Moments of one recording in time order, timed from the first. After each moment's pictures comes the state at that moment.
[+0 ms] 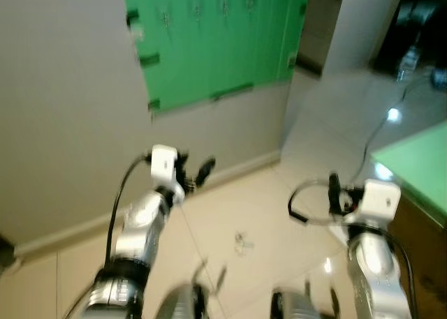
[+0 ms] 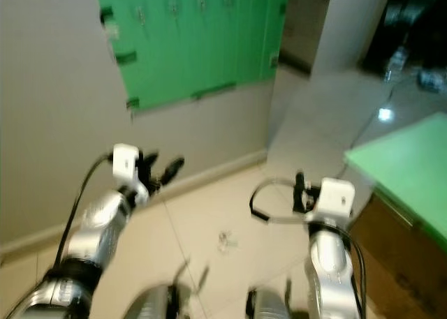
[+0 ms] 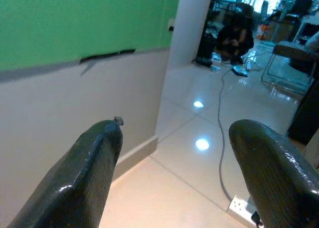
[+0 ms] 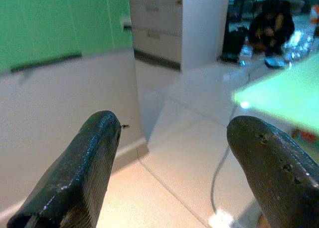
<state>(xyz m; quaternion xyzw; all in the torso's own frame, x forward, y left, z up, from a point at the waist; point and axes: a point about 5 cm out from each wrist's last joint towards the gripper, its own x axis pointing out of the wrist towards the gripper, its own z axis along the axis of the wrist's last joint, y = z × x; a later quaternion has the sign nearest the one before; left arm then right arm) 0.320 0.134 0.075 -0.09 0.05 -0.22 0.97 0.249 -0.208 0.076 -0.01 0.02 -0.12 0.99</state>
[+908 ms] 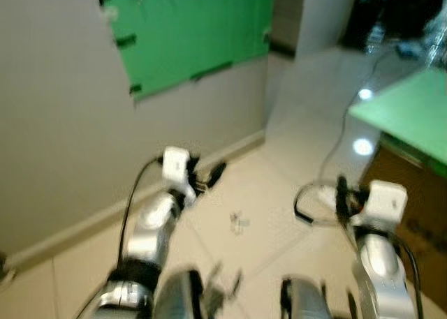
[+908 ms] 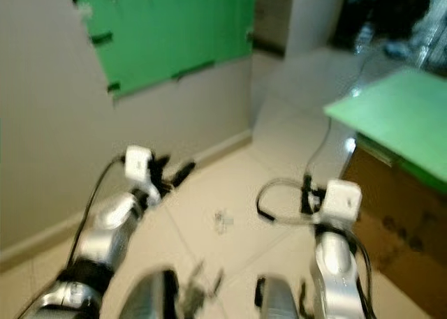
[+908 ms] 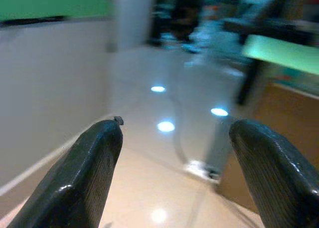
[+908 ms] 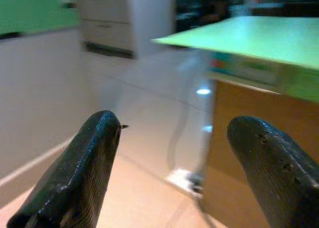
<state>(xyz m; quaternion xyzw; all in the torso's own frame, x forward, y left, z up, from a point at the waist) 0.316 0.110 0.069 -0.10 0.06 -0.25 0.96 0.244 -0.219 0.069 -0.02 0.04 -0.14 0.99</state>
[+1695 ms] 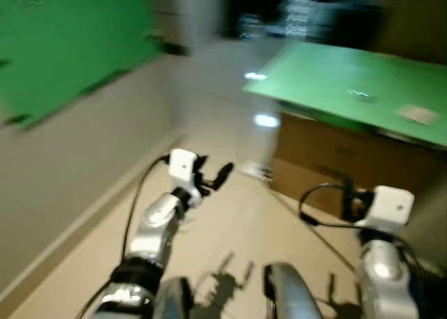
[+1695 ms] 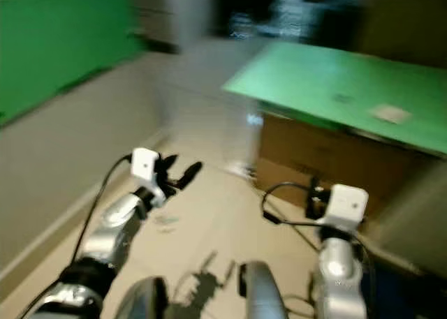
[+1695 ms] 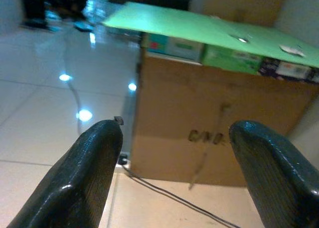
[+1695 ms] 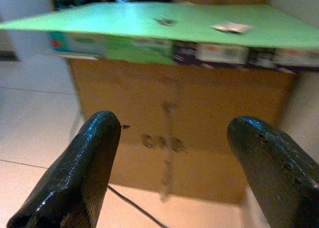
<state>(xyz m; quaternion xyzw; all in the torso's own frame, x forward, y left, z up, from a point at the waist) 0.315 0.112 0.069 -0.08 0.05 -0.25 0.96 0.239 -0.219 0.065 -0.02 0.05 -0.15 0.99</state>
